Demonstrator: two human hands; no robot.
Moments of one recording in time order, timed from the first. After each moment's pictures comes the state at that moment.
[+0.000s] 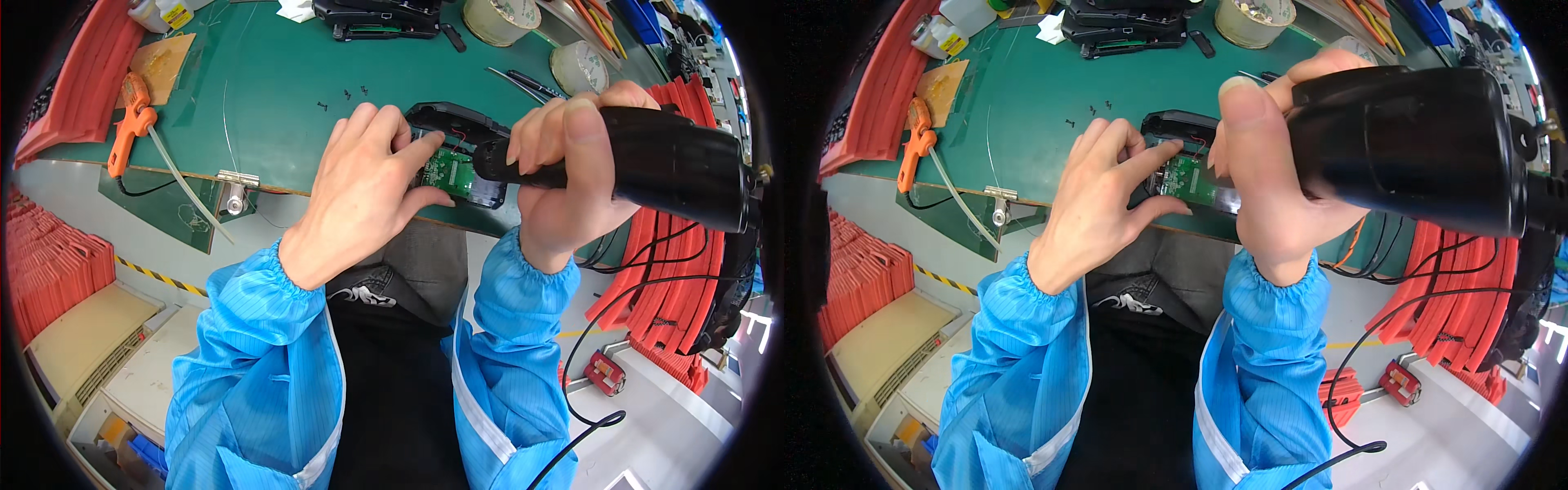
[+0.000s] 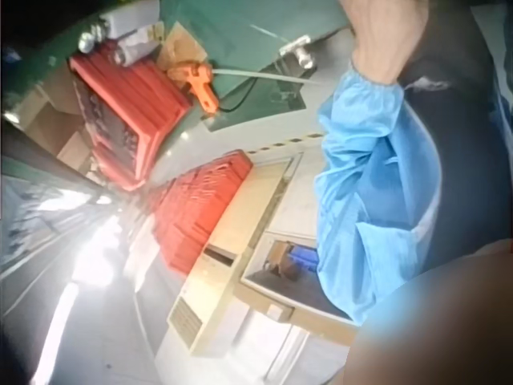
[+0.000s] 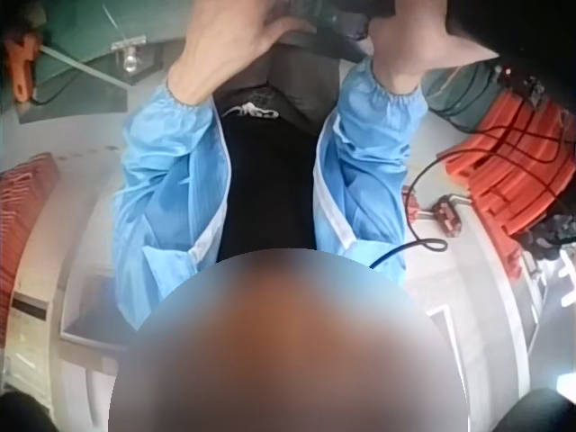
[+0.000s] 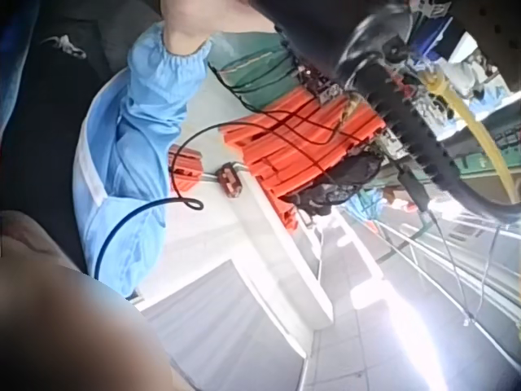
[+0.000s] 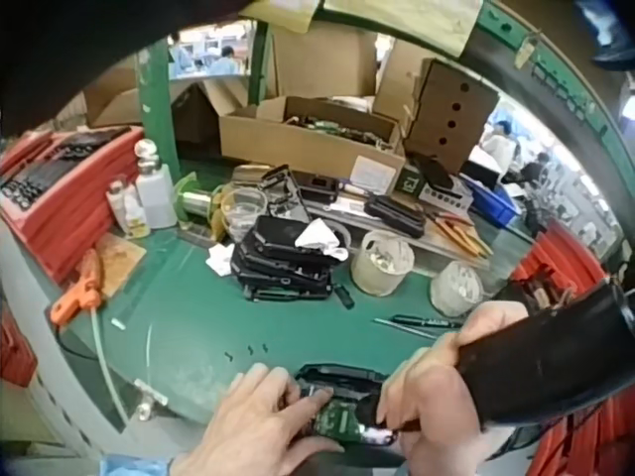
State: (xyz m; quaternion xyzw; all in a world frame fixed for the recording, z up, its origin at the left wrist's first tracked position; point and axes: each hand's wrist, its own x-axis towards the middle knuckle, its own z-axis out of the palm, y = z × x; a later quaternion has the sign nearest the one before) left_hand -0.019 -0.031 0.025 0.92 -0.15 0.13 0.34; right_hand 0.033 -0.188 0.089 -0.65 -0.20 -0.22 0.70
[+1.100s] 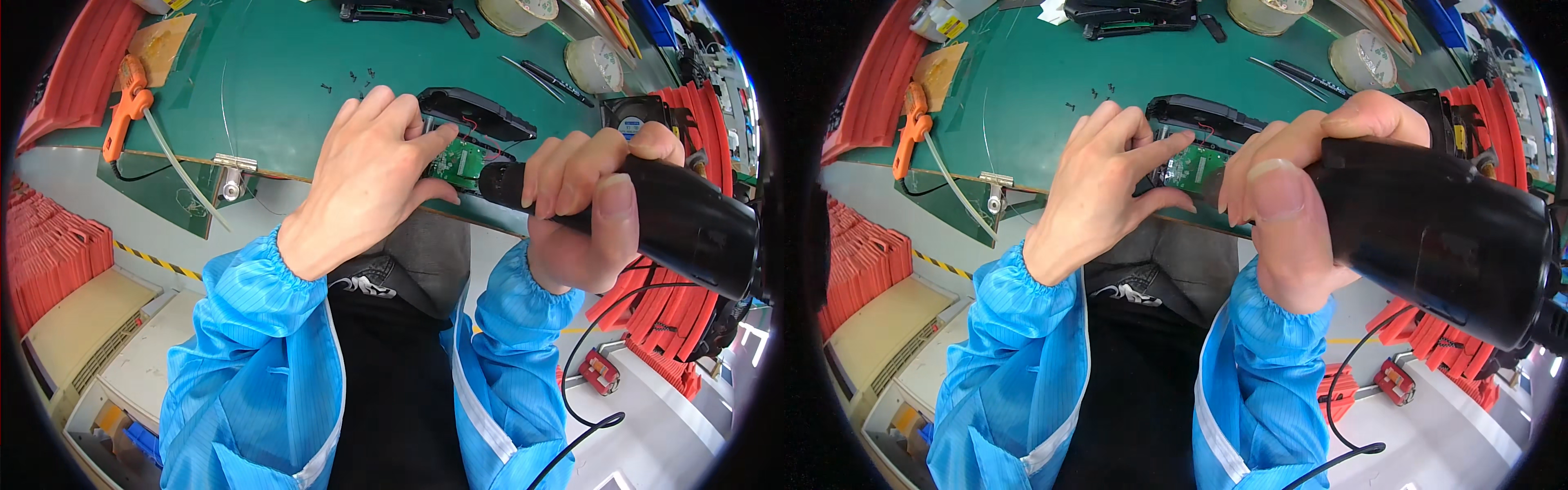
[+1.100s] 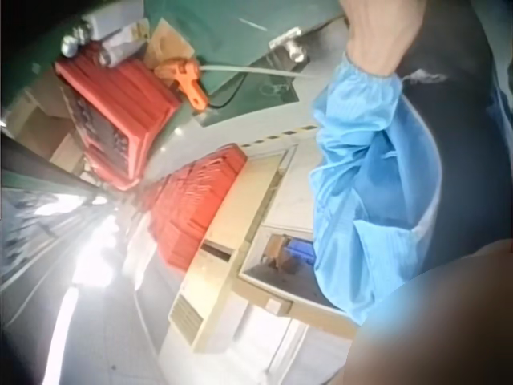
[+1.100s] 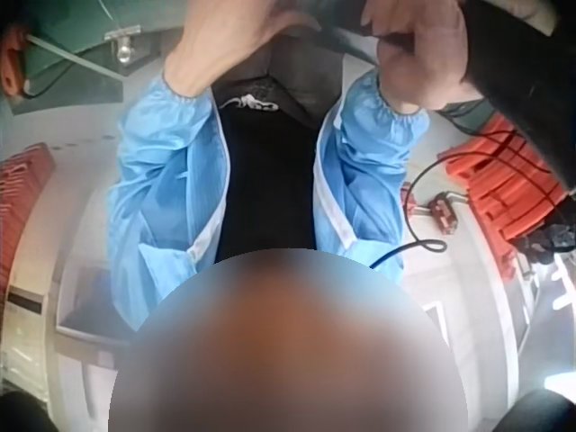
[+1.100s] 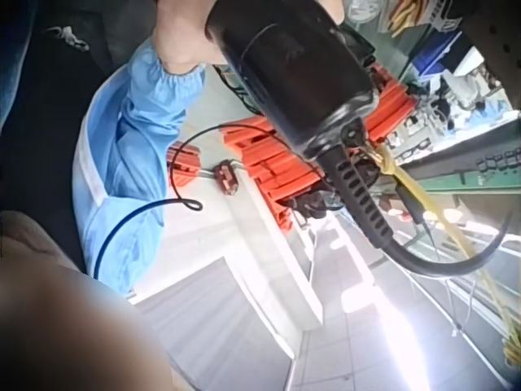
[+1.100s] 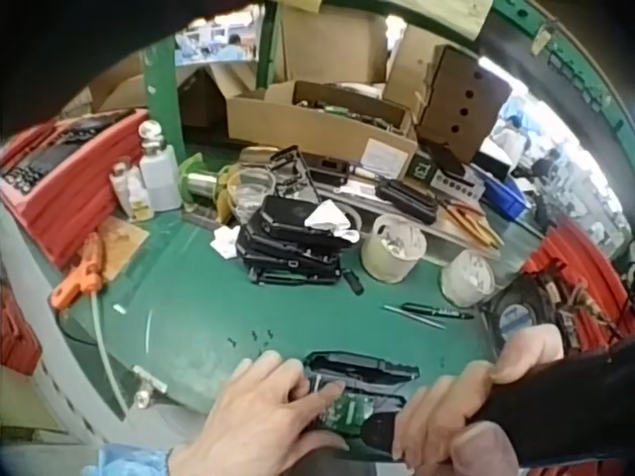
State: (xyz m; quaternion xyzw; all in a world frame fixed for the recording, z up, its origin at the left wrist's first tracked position) left_hand -0.019 -0.029 0.023 0.92 -0.17 0.12 0.33; right_hand 0.015 -0.207 0.083 -0.57 -0.25 -0.11 0.77
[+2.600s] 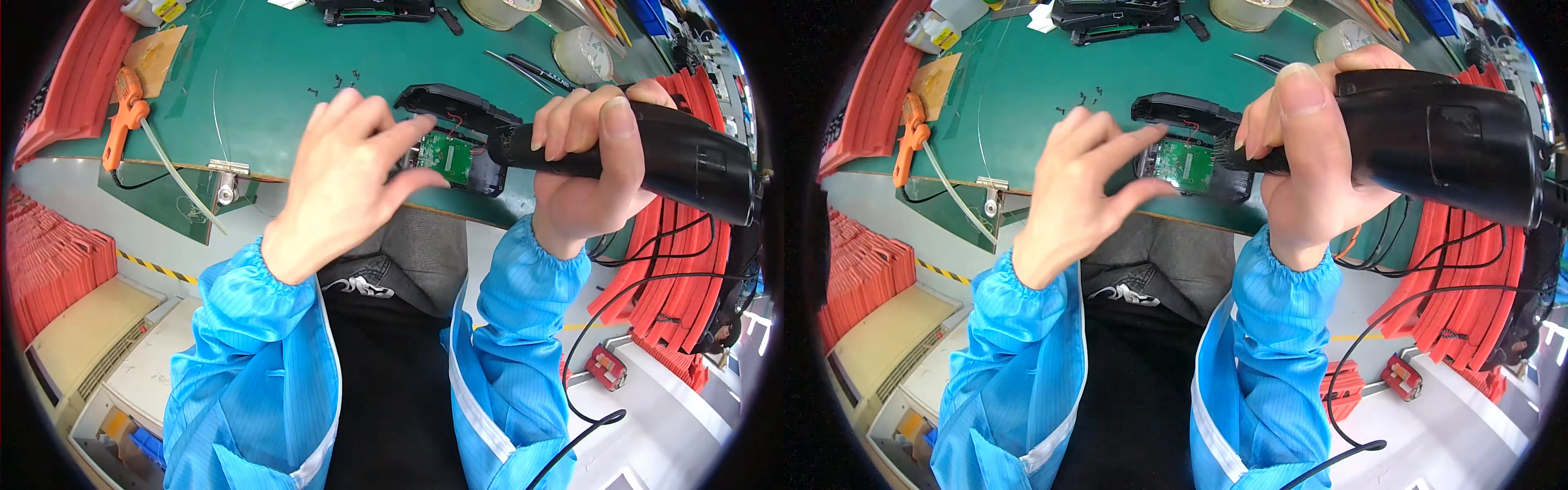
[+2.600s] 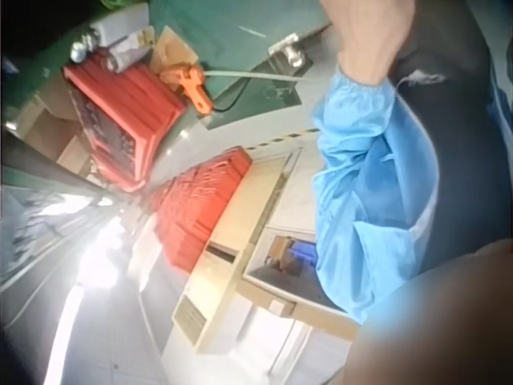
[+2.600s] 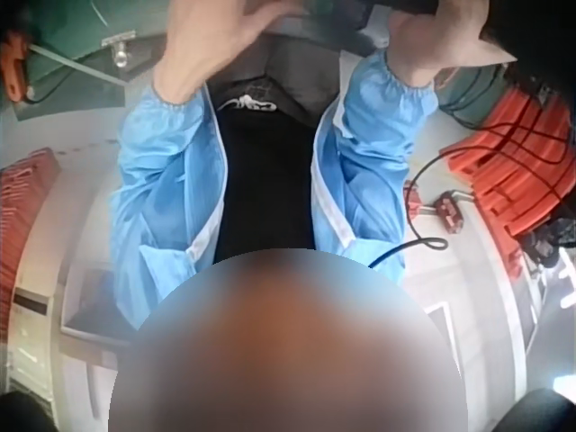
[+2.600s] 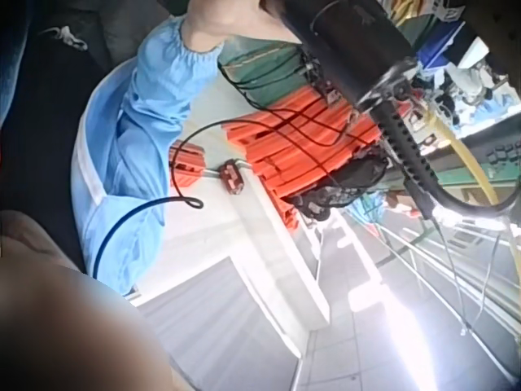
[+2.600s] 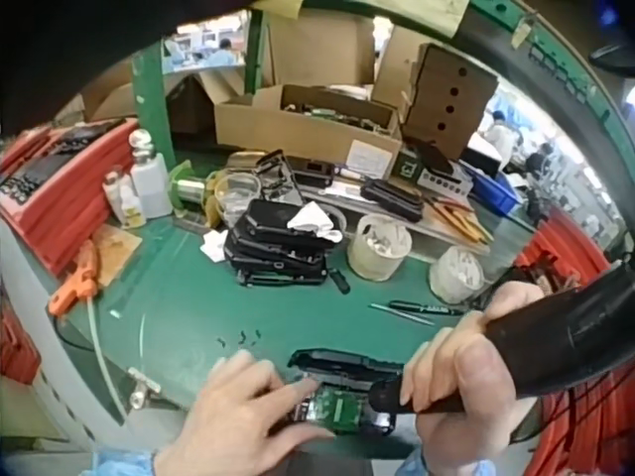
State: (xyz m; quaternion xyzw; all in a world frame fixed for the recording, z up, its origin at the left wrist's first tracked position) left_hand -0.021 -0.024 0.030 0.91 -0.15 0.17 0.34; right_hand 0.042 -0.216 0.081 -0.58 -0.23 -0.19 0.76
